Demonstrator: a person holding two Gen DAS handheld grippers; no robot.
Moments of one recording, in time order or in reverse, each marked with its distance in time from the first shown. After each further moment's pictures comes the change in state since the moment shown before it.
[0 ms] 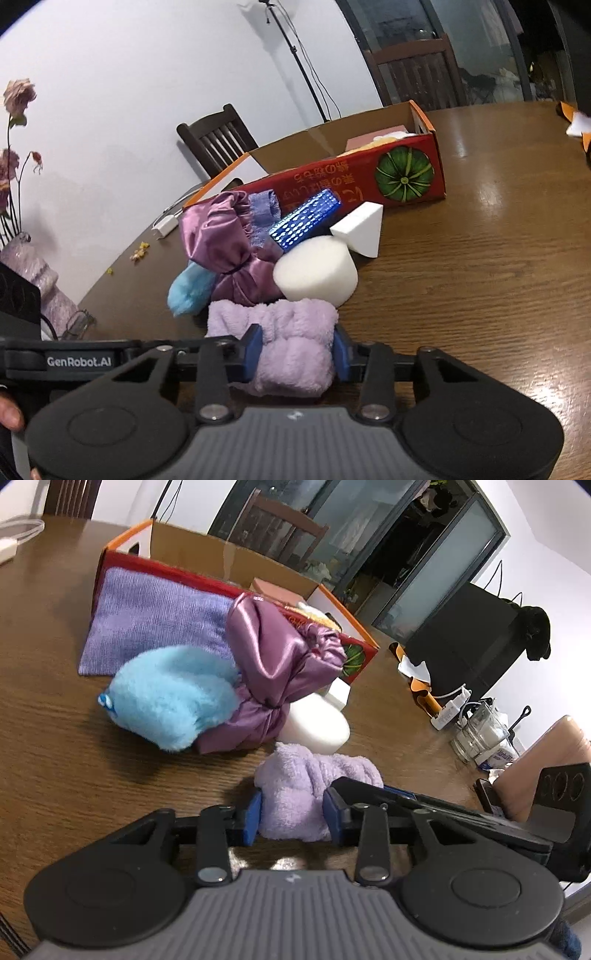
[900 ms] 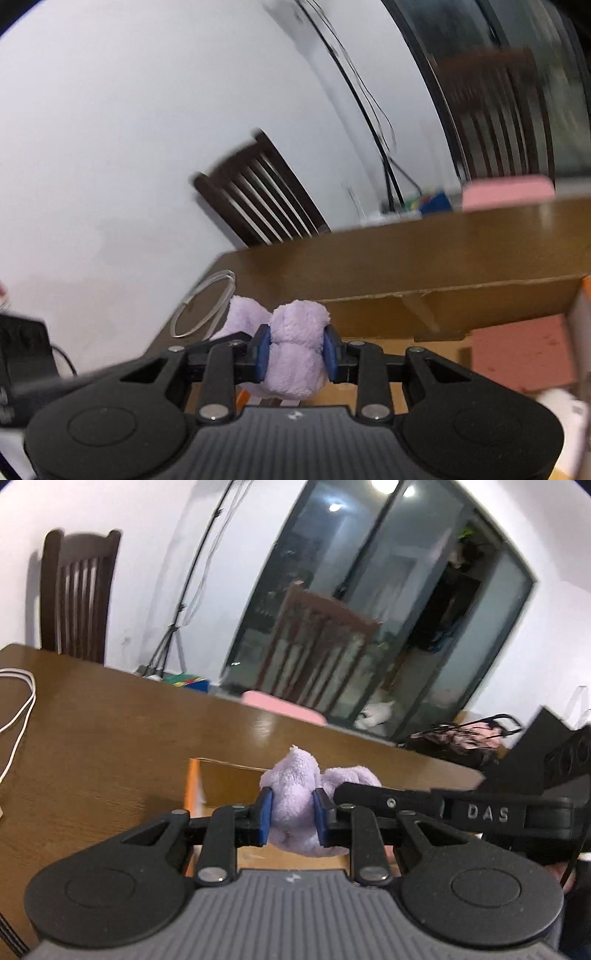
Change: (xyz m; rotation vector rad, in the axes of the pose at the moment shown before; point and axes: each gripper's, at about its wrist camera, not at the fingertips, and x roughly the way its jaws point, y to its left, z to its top) left arm 0.058 0.096 0.287 0.021 -0.199 0.144; right arm 0.209 0.033 0.295 0.021 0.048 0.136
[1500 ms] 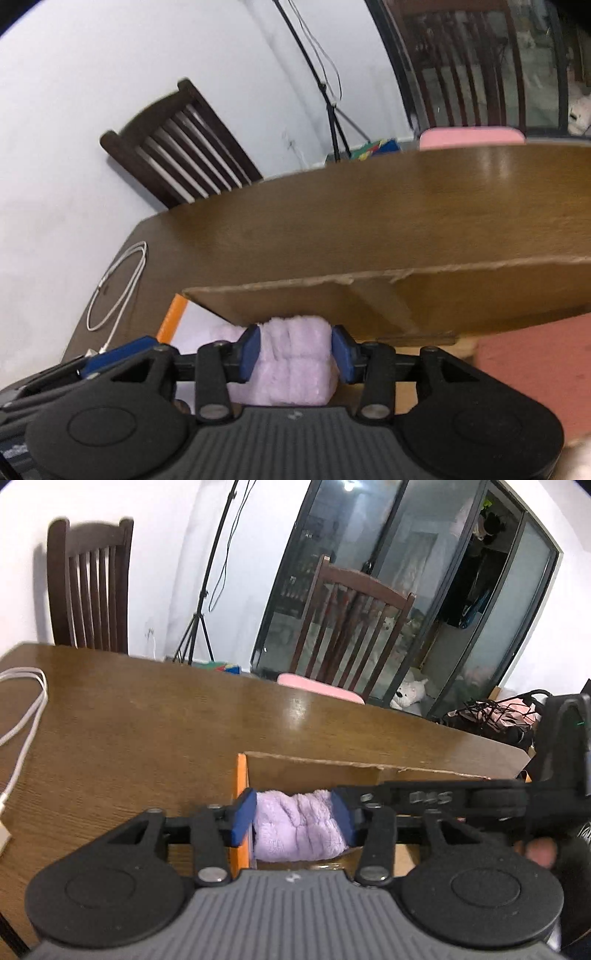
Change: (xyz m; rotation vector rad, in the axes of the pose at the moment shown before) left arm 0.027 0.023 0.004 0.060 0.037 0.104; right arm 0.097 -0.040 -0.009 0.049 0.112 -0.169
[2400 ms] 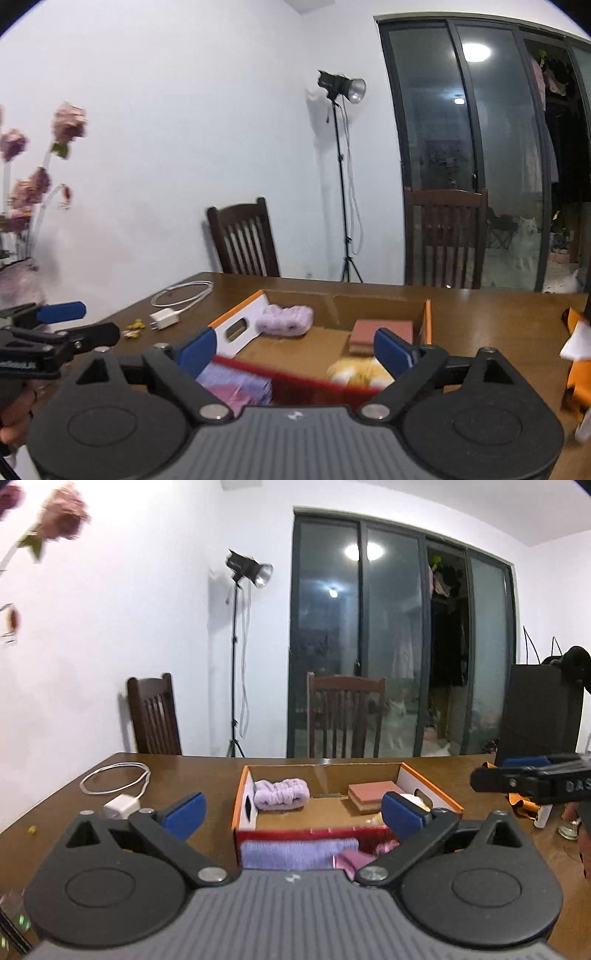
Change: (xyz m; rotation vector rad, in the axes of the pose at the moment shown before) left arm -0.257 -0.130 -0.210 0.218 -0.435 0.185; right arm -0.317 -0.003 -0.222 -0.373 -0.488 -0.007
